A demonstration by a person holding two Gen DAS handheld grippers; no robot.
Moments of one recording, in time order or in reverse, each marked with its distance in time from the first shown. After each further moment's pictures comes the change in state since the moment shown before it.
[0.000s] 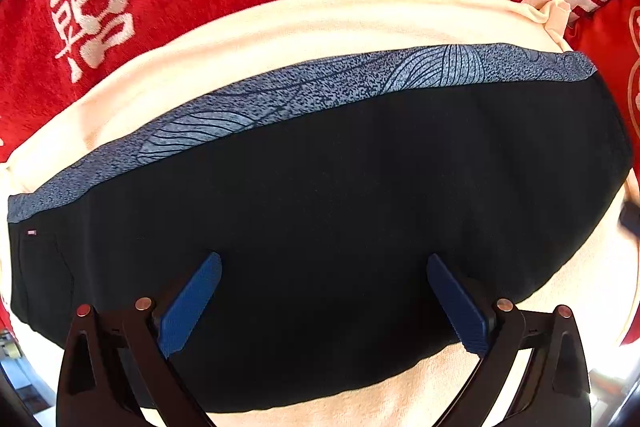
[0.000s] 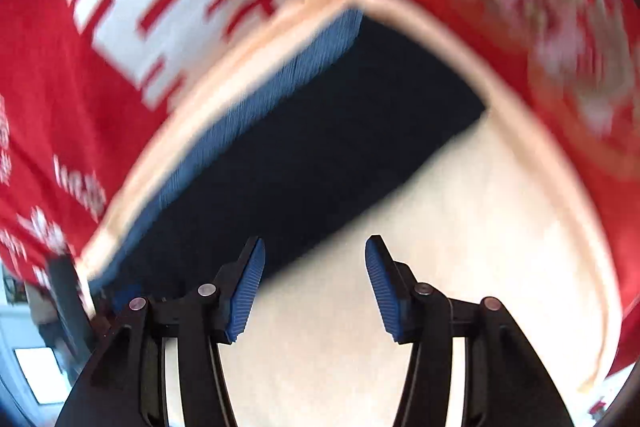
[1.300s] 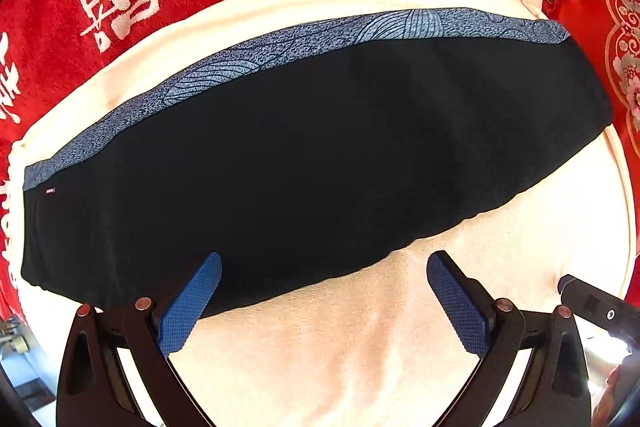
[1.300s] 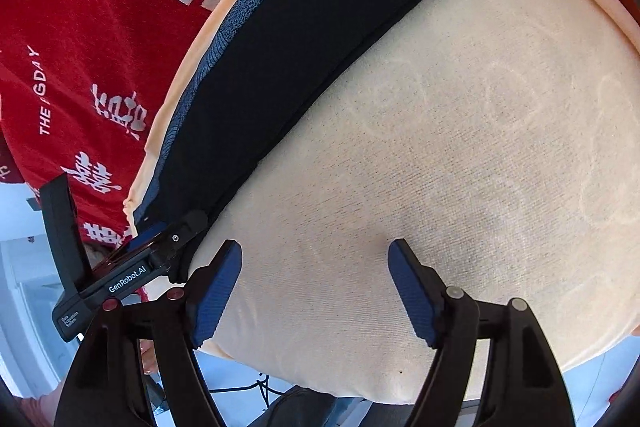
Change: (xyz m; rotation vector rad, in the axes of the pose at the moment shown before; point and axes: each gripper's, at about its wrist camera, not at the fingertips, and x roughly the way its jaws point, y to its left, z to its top) left arm -0.055 -0.012 -0.063 0.012 0.052 0.016; right arm 0.013 -0.016 -0.069 0.031 0.199 0.244
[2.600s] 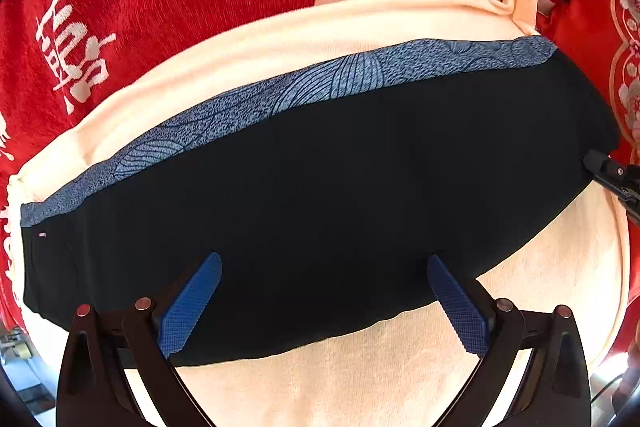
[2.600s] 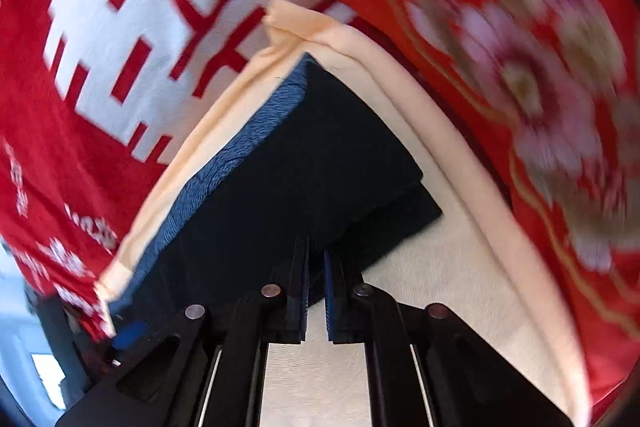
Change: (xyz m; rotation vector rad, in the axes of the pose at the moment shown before) left arm -0.004 -0.098 0.076 0.031 -0.042 0.000; right arm -0.043 -0.021 0.126 -0.055 -0.274 -0.151
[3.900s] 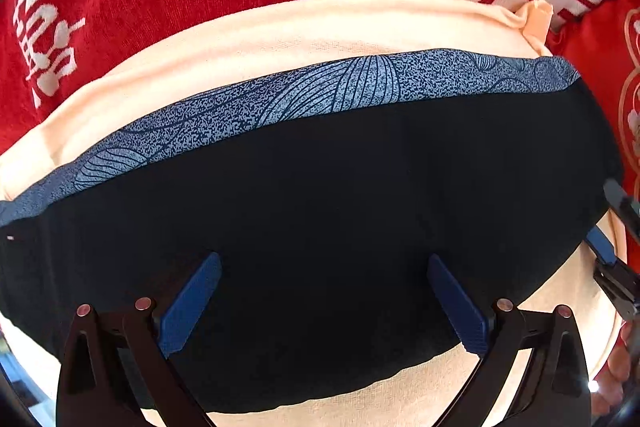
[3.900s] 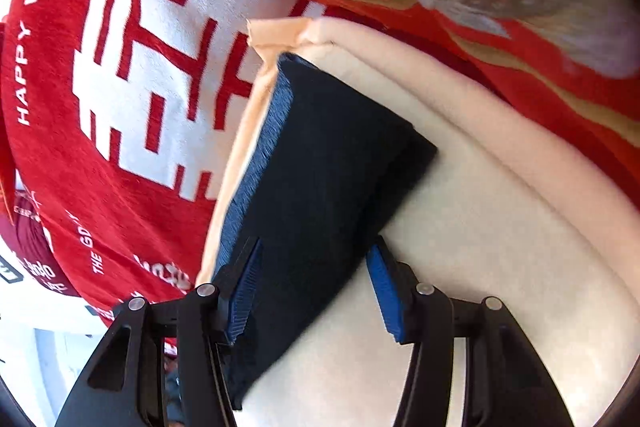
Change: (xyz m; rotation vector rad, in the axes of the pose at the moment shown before) left arm 0.050 0.011 0.033 -0.037 -0.040 -0.100; right arm 0.031 -0.058 -0.037 0.297 -0.130 0.360
